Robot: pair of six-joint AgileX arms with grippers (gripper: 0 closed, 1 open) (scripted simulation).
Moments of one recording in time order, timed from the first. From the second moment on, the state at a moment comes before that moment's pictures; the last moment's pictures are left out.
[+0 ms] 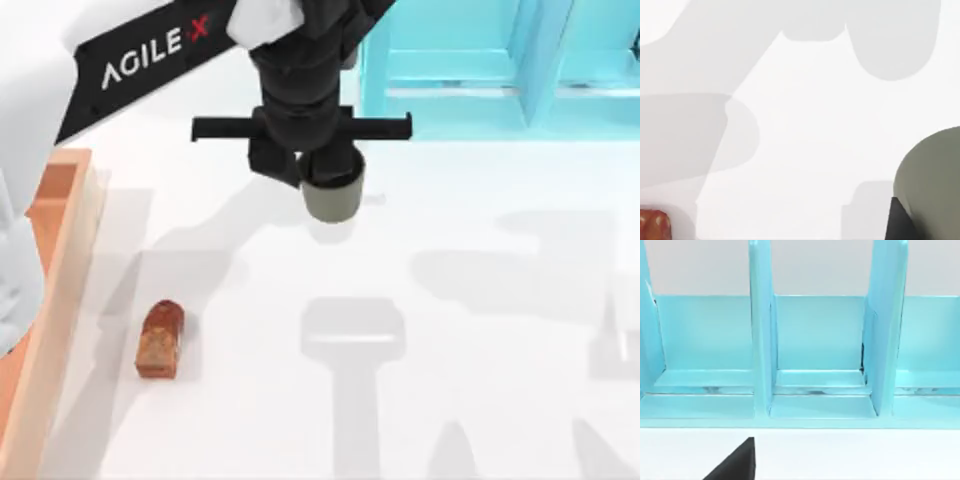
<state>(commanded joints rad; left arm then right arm) -0.64 2.16 1.98 -1.22 -0.11 -0.59 0.00 0.00 0.00 0.00 0.00 0.00</state>
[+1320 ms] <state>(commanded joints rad) 0.53 1.41 1.04 -1.11 0.01 0.56 0.00 0.00 0.00 0.00 0.00 0.00</state>
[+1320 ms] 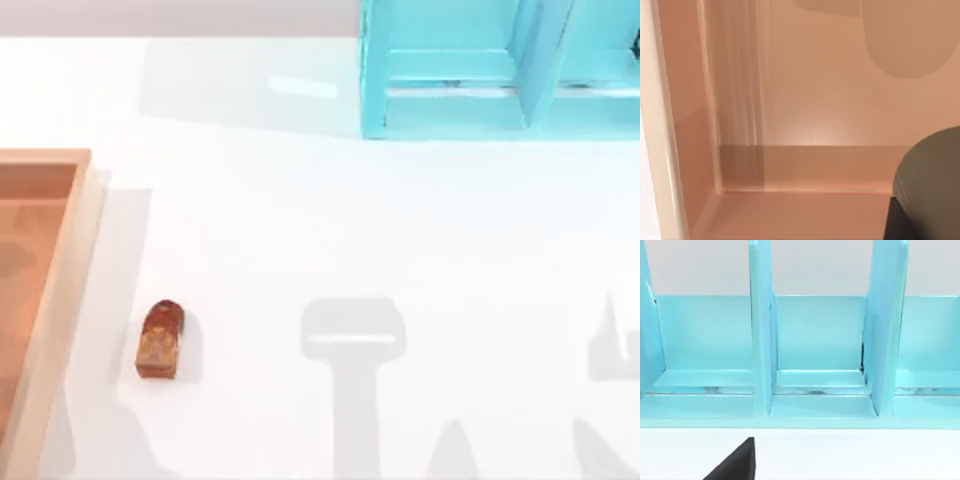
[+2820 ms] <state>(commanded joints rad) 0.50 1.48 0.83 -0.83 0.01 0.53 0.00 0.00 0.00 0.00 0.00 0.00</state>
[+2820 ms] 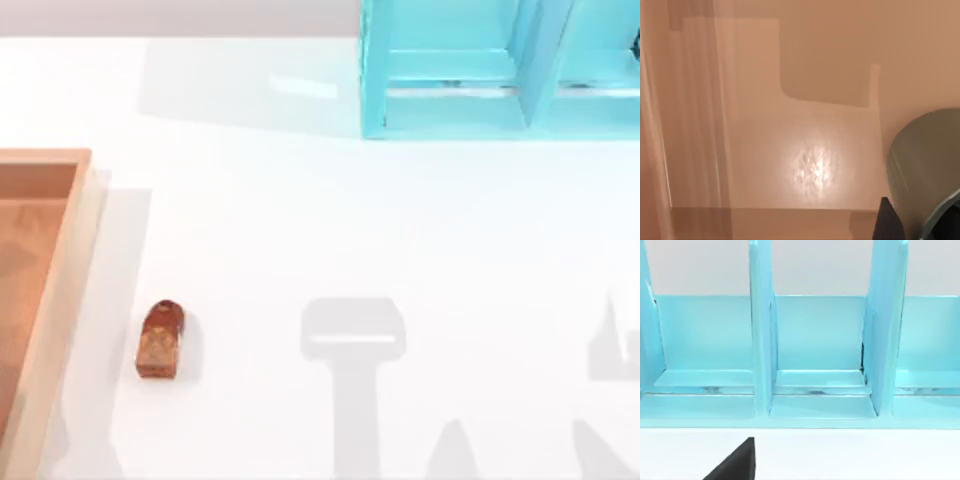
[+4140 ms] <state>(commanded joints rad) 0.48 1.44 0.92 -0.94 0.00 0.53 0.00 0.00 0.00 0.00 0.00 0.00</state>
